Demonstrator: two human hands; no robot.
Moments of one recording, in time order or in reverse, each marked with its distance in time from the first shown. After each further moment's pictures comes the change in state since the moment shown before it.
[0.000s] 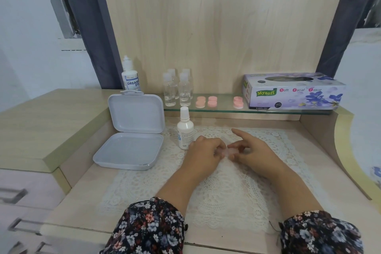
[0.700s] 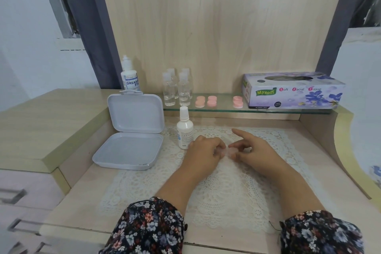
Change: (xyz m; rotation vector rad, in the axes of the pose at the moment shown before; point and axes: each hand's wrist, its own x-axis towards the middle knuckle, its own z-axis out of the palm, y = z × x) left_hand 0.002 -0.006 0.004 -0.008 0.014 -0.003; right_hand -0.003 -0.004 -0.004 -0.034 -0.004 -0.014
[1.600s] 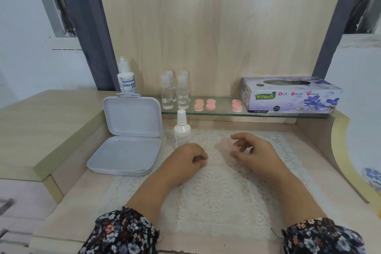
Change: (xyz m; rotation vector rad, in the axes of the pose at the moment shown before) left_hand -0.002 -0.042 -0.029 -0.015 -0.126 0.085; right_hand -0.003 -0.003 0.001 -0.039 0.172 -0.088
